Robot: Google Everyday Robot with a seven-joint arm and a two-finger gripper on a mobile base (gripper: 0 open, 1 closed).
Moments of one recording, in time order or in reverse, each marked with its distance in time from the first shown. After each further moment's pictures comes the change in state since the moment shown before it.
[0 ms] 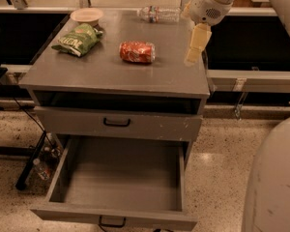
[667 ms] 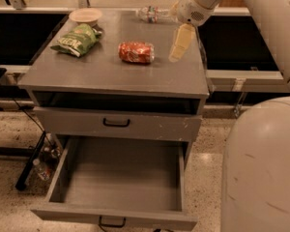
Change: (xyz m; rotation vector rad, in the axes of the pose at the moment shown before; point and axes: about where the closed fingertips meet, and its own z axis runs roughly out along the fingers) arm -0.028 -0.038 0.040 0.039 -0.111 -0.013
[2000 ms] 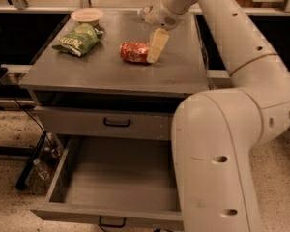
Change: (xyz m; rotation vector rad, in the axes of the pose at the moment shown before) arm -0.036 -0.031 0.073 -0.064 -0.052 -0.036
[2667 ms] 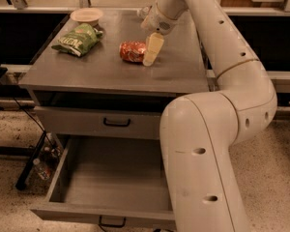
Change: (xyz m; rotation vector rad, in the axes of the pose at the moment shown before) arm -0.004 -0.003 0.033 -0.048 -0.011 0.002
